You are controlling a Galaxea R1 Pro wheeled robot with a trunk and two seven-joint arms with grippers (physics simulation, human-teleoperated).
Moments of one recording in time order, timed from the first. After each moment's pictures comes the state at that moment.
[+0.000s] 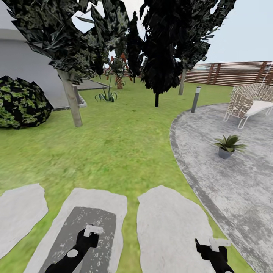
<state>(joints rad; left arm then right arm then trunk) -0.51 0.03 -0.12 -0.26 -0.03 -0.25 0.00 -0.26 -0.11 -0.17 -0.60 0.07 -0.22 0.00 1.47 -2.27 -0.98</state>
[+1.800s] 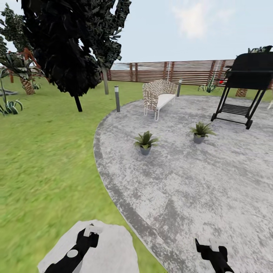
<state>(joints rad) -0.51 0.03 -0.12 -0.26 -0.03 -0.26 0.00 -0.26 -0.11 -0.17 -0.60 0.07 -0.22 0.00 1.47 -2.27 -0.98</state>
